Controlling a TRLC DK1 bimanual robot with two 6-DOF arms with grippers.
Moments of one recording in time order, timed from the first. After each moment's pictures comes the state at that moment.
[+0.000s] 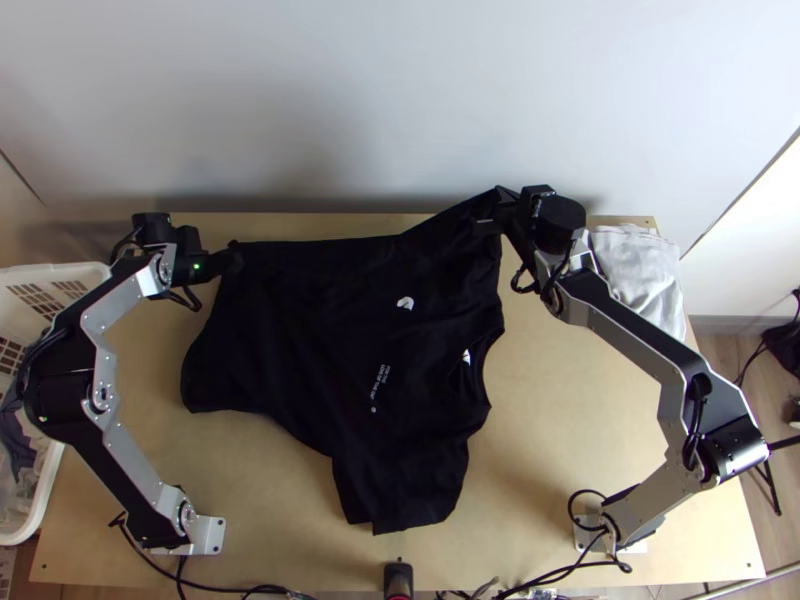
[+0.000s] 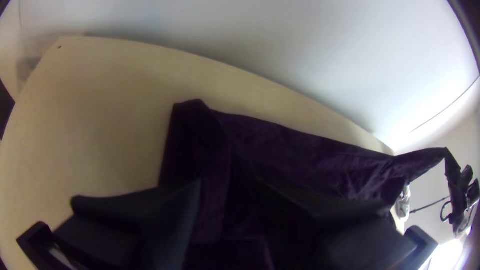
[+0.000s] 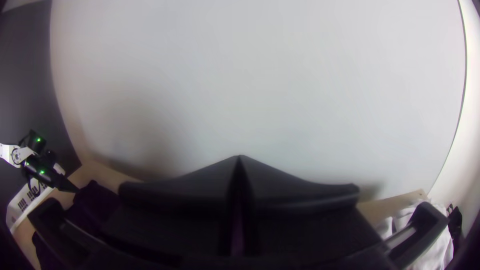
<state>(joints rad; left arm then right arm) 0.17 1.94 1.37 -0.27 0.40 -0.13 0.38 1.73 1.27 0.36 0.11 0.14</state>
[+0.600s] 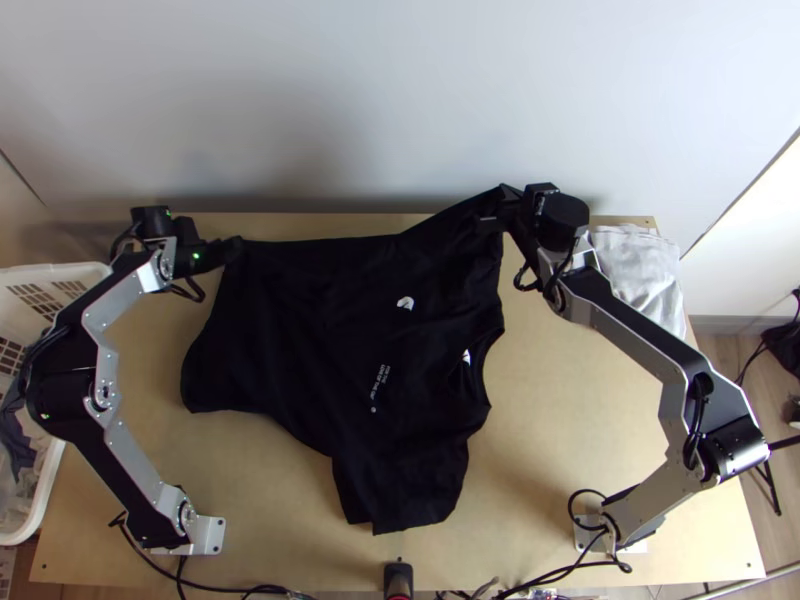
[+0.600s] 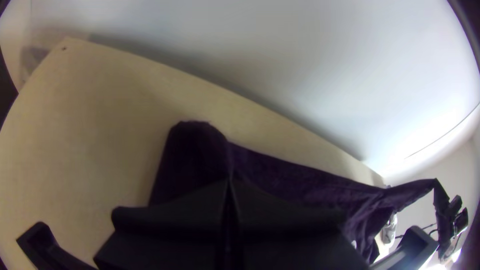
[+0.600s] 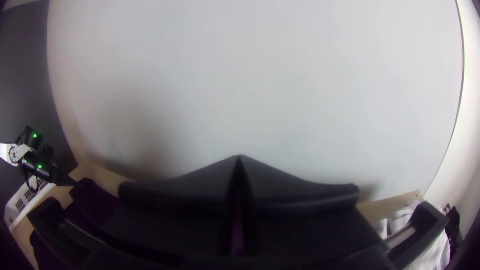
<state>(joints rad) 0.17 1.95 1.41 -0.20 0.41 -0.28 0.37 1.73 1.28 0.35 0.12 0.13</state>
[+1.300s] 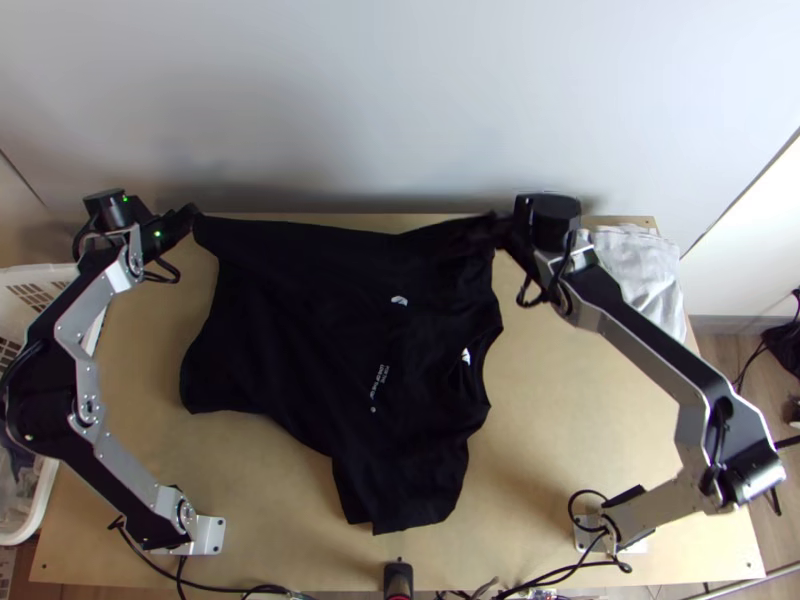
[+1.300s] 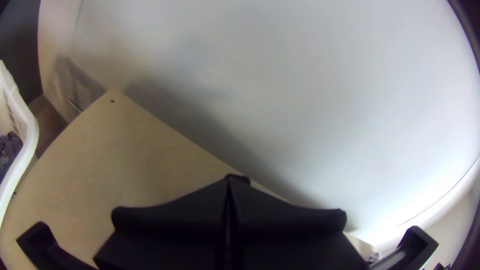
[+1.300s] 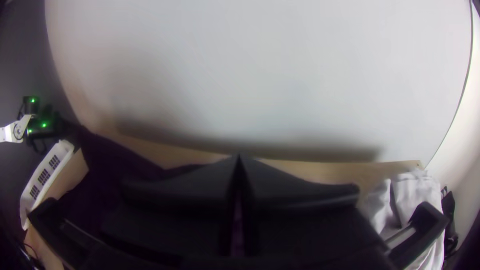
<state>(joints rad) 0.25 1.86 1.42 -0.04 0.29 -0.49 0.42 1.63 1.31 0.00 0.10 0.19</state>
